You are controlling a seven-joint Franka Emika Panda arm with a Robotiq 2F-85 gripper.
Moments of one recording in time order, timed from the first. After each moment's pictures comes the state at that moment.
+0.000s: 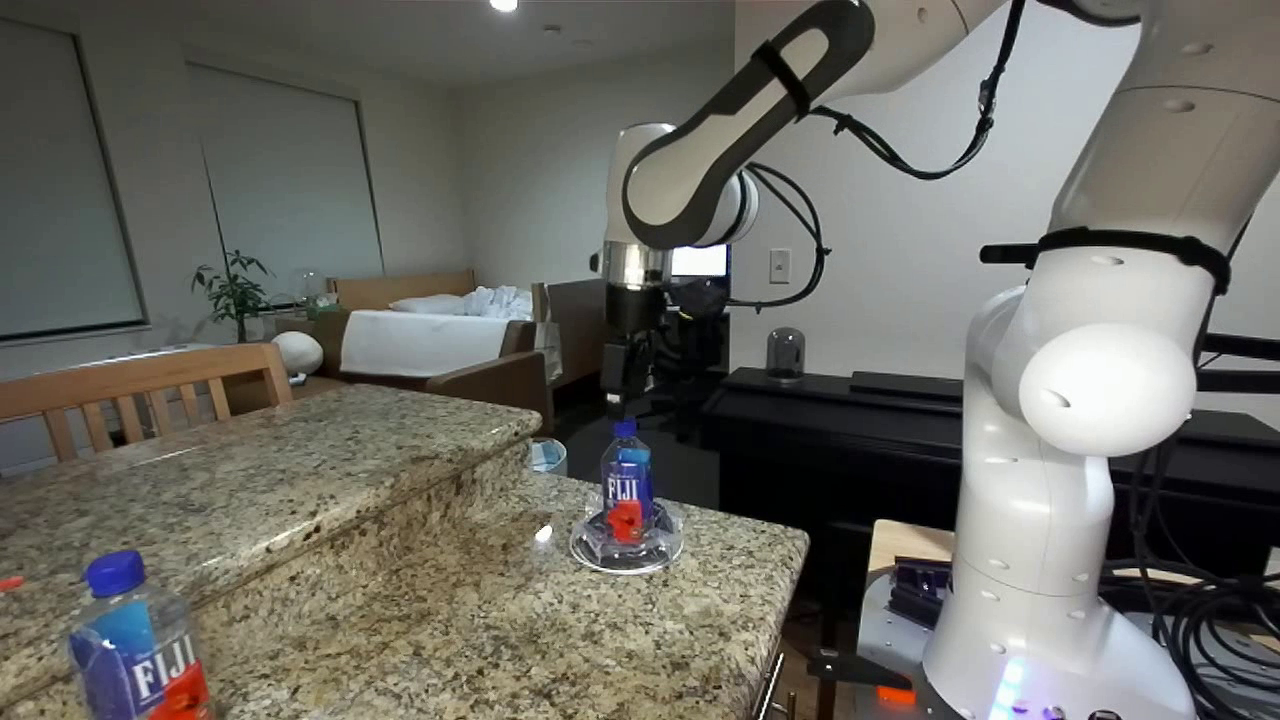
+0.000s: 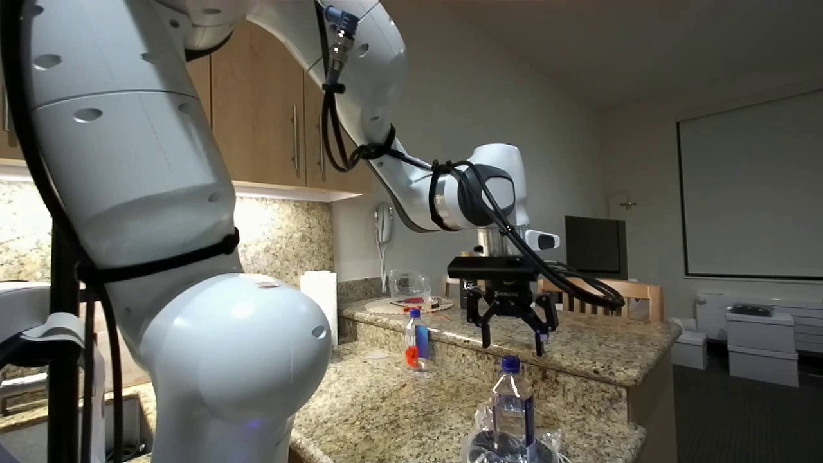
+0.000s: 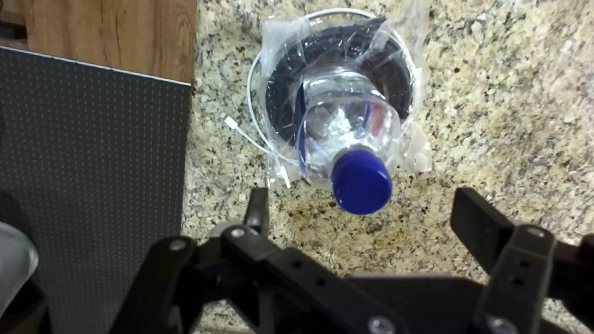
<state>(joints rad) 0.06 -0.34 -0.18 -2.59 -0.04 2.37 -0.26</state>
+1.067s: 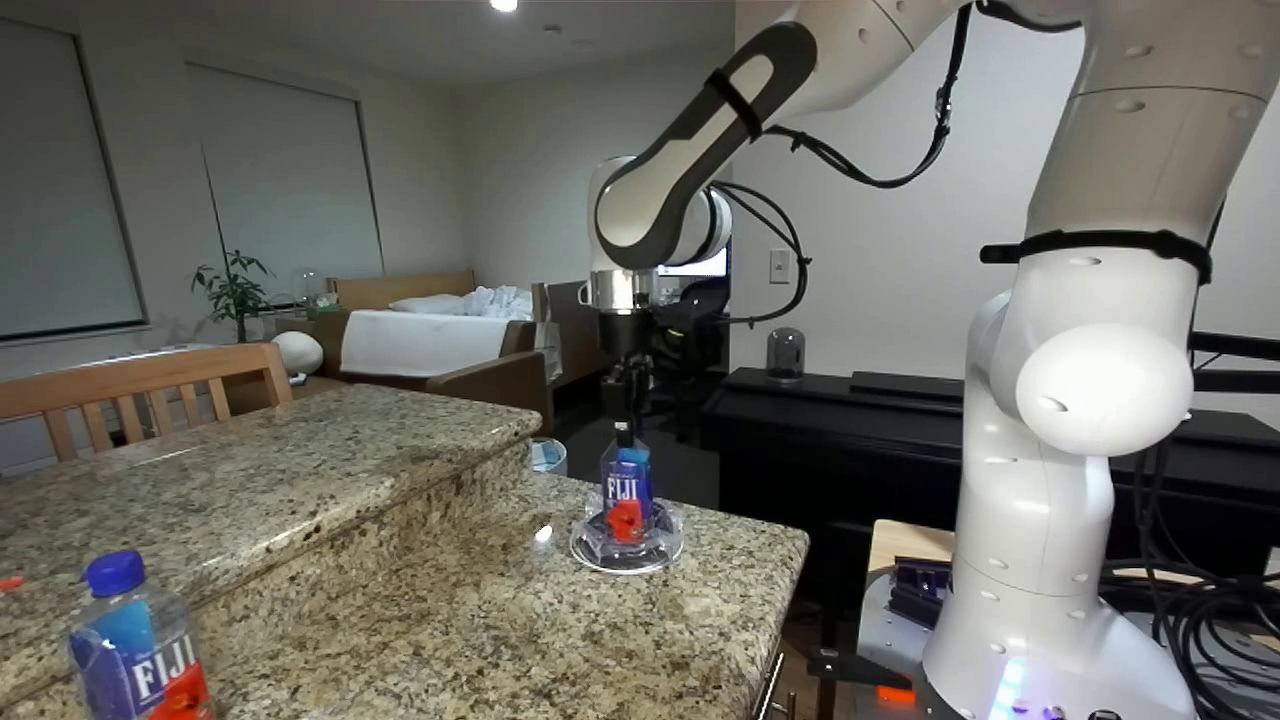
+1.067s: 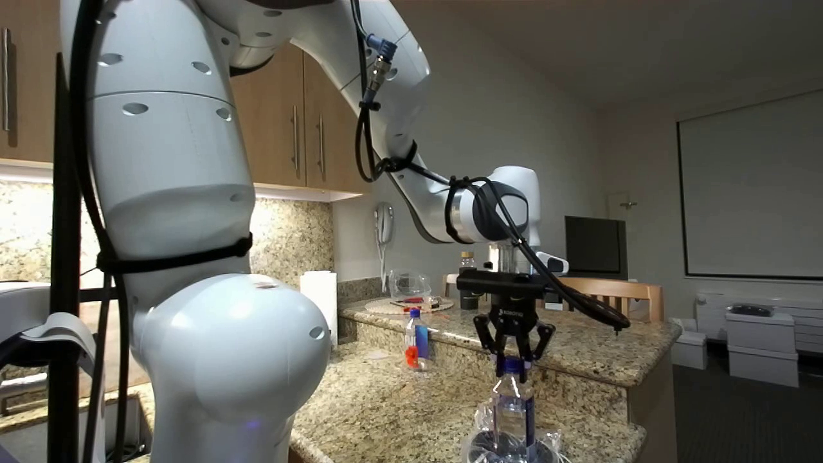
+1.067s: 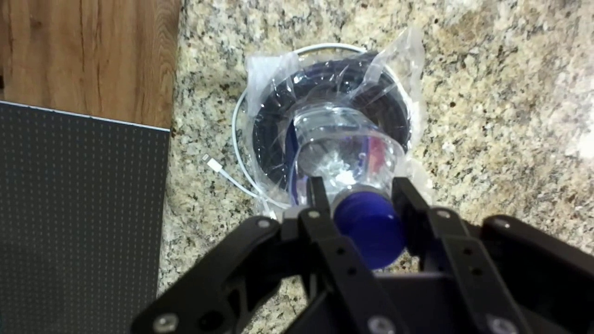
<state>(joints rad) 0.04 -0.20 -0.17 -2.52 0.01 2.29 -0.30</state>
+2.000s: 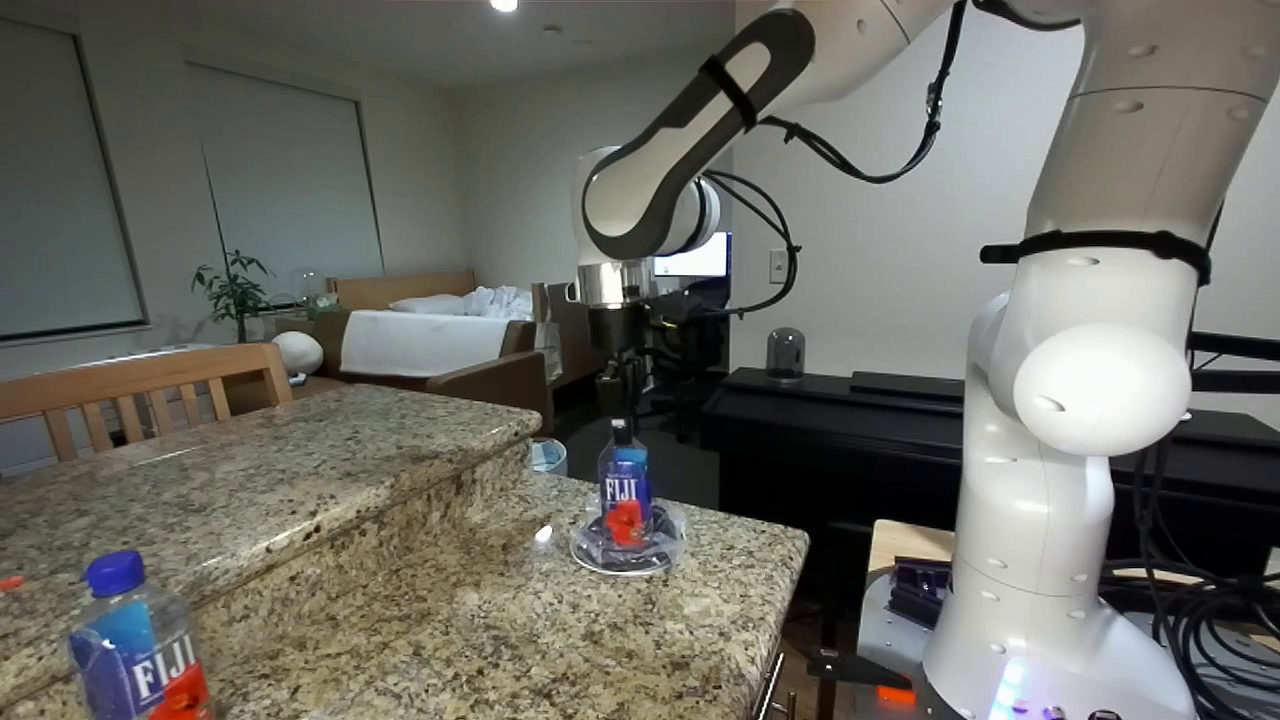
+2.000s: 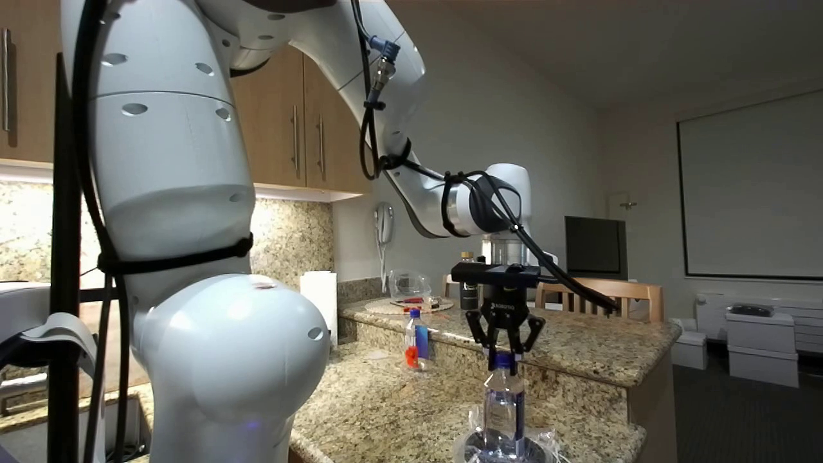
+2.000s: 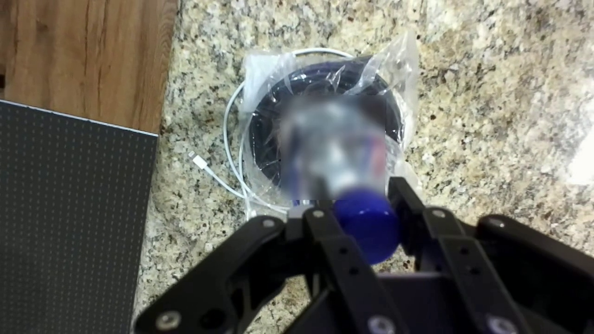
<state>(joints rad) 0.03 -0.20 -0.11 -2.48 0.00 2.21 -0.29</state>
